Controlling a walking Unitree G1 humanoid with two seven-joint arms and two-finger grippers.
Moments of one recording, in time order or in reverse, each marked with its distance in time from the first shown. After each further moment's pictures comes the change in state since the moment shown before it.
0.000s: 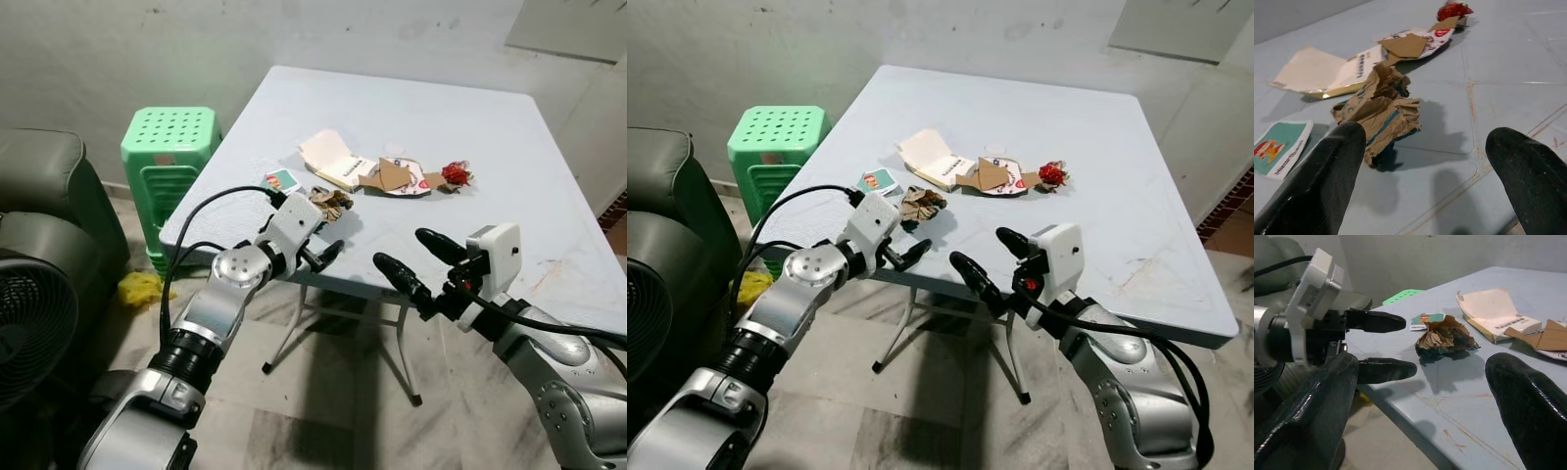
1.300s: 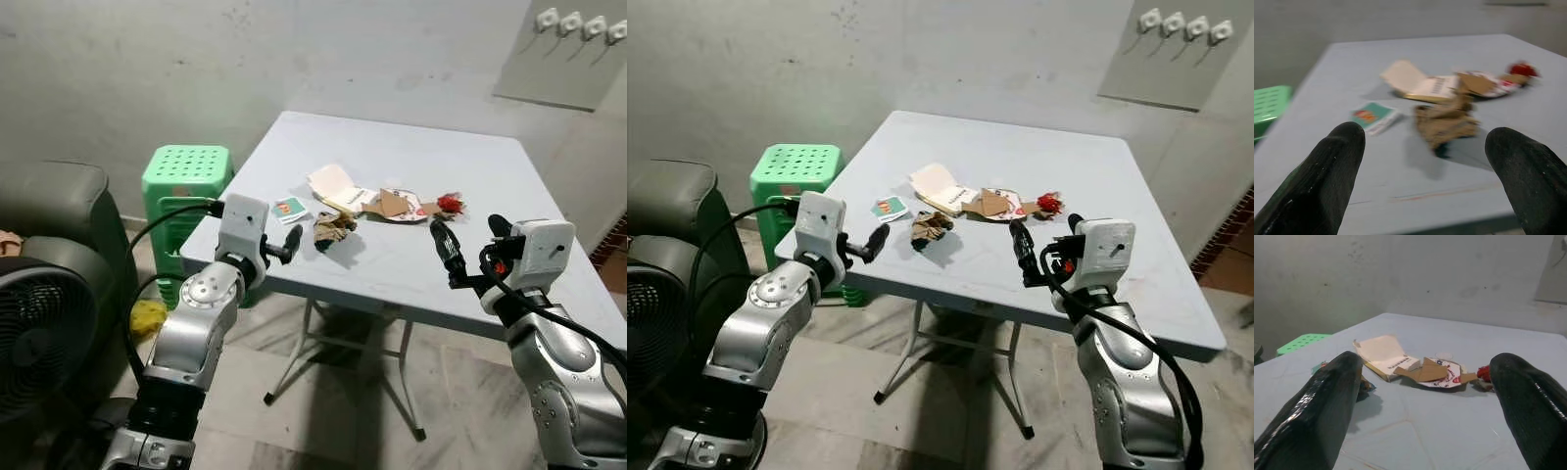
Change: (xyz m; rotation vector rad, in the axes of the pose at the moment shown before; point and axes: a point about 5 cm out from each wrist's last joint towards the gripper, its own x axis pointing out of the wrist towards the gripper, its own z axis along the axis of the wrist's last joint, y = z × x) left arm -0.042 -0.008 -0.012 -0.319 0.013 0.322; right arm -0.007 -0.032 -0.006 -0.047 -0.063 -0.451
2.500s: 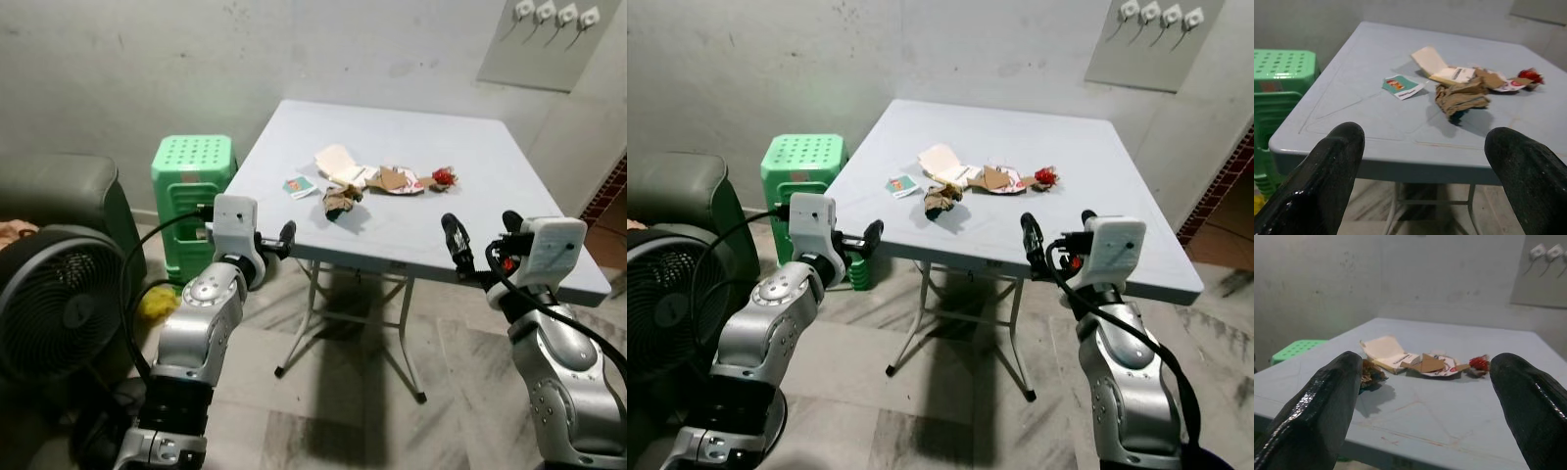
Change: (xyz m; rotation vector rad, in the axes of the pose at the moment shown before) left arm 0.002 0.014 0.001 -0.183 -0.001 0.145; right arm 0.001 -0.003 0.003 -0.016 -0.056 -0.091
